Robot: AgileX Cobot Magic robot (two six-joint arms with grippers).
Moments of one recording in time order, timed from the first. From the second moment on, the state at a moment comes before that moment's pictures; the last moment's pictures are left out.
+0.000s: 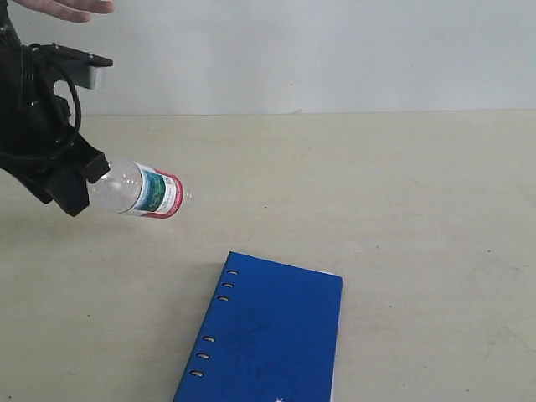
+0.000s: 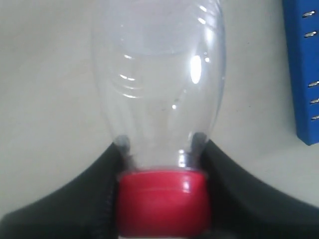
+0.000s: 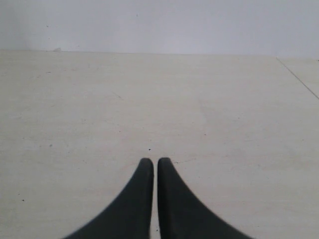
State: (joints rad) left arm -0.32 1.66 -1.33 -0.01 1.24 0.19; right arm 0.01 0.00 0.00 -0.13 0.34 0.09
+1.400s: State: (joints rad) left arm -0.32 1.83 -1.02 0.11 0.96 0.11; right arm 0.01 0.00 0.00 -0.13 0.34 0.09
